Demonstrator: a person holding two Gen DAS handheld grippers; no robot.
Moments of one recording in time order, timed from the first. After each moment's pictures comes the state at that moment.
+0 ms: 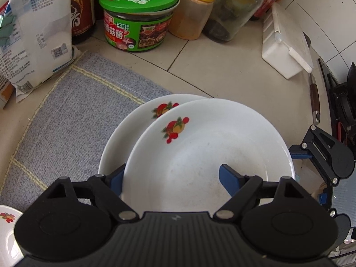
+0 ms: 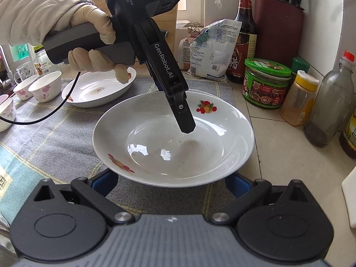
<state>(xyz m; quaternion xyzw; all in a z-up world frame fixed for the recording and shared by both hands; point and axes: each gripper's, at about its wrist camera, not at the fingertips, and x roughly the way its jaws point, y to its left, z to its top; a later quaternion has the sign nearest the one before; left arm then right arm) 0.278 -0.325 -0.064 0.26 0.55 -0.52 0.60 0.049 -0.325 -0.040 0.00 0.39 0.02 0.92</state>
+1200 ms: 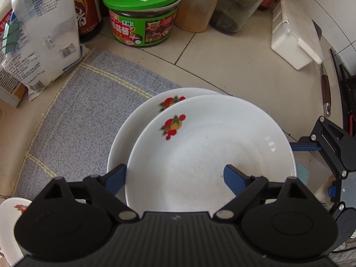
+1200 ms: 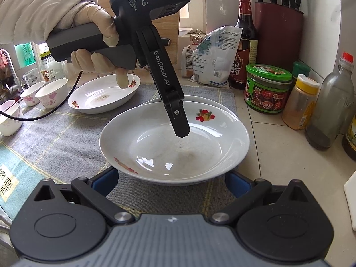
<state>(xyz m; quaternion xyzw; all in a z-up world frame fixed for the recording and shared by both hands) 0.274 -0.331 -0.056 0.30 0.55 -0.49 0.60 0.041 -0.329 -0.036 0.02 0.38 0.04 0.93</state>
